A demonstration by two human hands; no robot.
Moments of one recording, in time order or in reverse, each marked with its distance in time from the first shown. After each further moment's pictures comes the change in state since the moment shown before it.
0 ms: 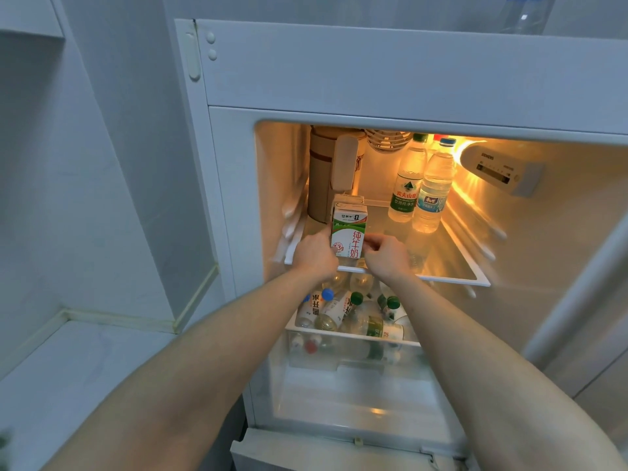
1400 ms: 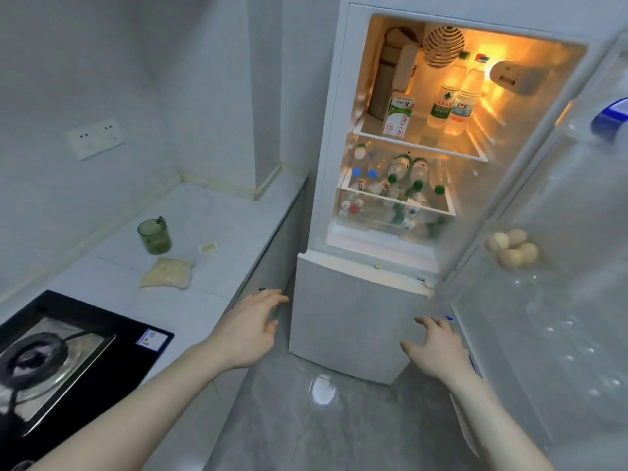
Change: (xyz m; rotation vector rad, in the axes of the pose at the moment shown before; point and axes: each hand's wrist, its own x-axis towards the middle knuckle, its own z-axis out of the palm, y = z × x) left_hand -0.620 -0.111 -0.123 0.095 -0.317 -0.089; right_hand -0.577 0.066 -0.097 -0.552 -0.455 0.263
